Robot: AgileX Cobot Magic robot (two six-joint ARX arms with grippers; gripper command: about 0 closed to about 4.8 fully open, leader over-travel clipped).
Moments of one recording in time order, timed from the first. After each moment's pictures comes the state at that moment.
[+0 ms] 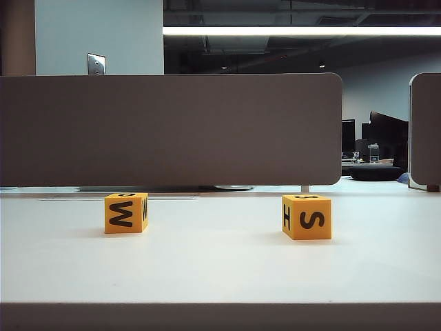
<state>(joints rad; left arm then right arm) -0.02 0.00 0.00 -0.09 0.07 0.05 0.02 0.00 0.01 -0.02 0.04 0.05</state>
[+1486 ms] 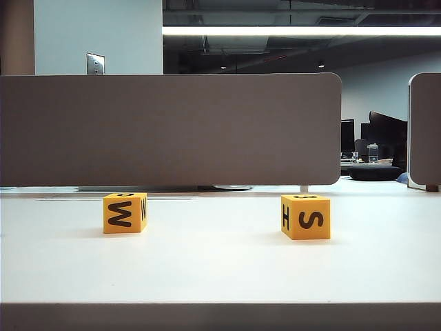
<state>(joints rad) -0.04 0.77 0.91 -0.12 0.32 -0.06 0.03 0.53 0.77 -0.15 0.03 0.03</state>
